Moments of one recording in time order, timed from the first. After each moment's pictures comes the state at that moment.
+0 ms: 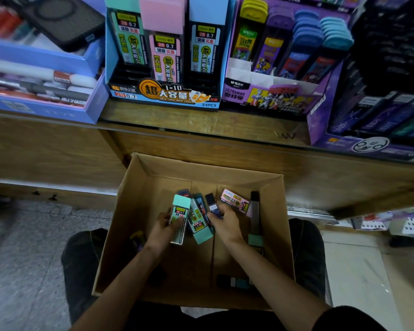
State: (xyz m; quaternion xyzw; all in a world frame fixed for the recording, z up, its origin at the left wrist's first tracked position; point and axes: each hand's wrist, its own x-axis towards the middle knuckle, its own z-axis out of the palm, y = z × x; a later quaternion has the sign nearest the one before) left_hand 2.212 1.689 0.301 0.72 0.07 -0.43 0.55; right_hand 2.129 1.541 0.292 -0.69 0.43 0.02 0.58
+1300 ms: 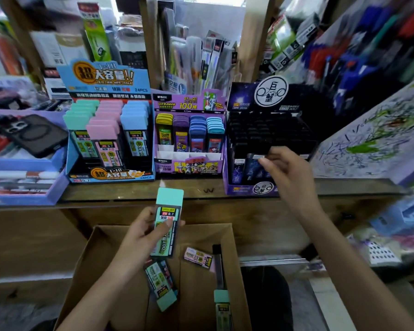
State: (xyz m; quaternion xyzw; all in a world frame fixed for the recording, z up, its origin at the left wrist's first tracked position) left_hand 2.195 1.616 0.494 0.69 -0.24 -0.29 0.62; right_hand 2.056 1.369 0.559 -0.81 0.20 -0.39 0.38
